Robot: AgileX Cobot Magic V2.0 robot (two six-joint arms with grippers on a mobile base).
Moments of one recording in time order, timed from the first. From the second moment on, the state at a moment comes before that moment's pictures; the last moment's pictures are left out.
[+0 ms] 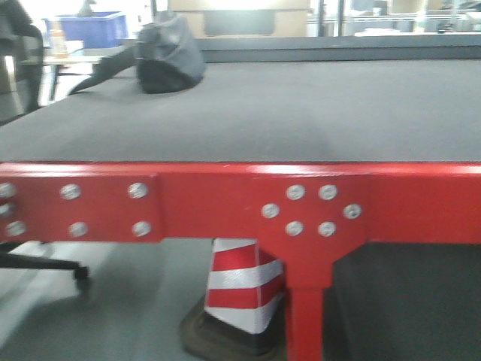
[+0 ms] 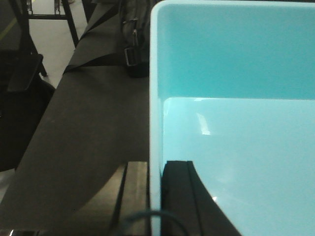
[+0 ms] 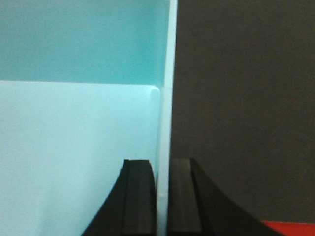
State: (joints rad) left arm -0.68 1.43 -1.71 0.79 1.04 -0.77; right arm 0.47 1.37 -1.65 -0.44 1.01 0.60
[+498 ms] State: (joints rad) left arm -0.68 1.43 -1.71 0.79 1.04 -0.77; right arm 0.47 1.37 -1.65 -0.44 1.01 0.60
